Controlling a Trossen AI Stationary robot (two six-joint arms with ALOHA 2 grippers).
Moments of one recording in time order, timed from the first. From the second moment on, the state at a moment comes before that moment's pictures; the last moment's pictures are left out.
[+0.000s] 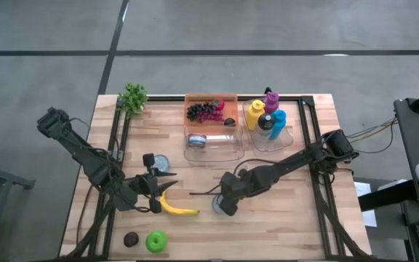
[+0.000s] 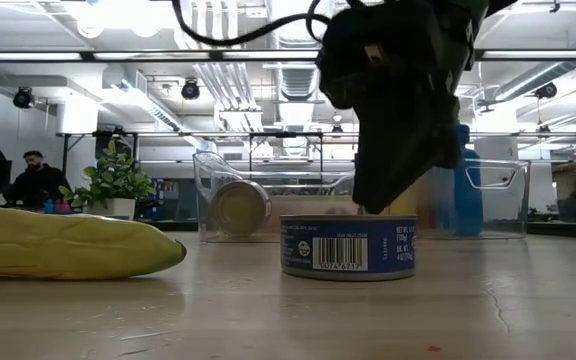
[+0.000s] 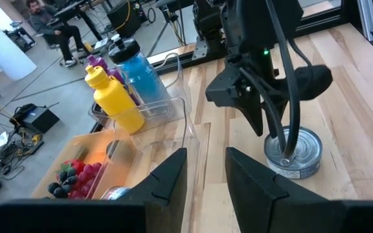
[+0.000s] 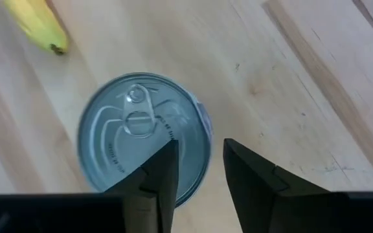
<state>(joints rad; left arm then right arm) -0.72 1.17 0.88 -0.33 -0.92 -0.13 0.33 1.86 1.22 -0.49 0.10 0.94</state>
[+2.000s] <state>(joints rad) -0.72 1.17 0.88 -0.33 -0.91 -0.12 0.36 1.86 1.18 -0.52 0.16 1.00</state>
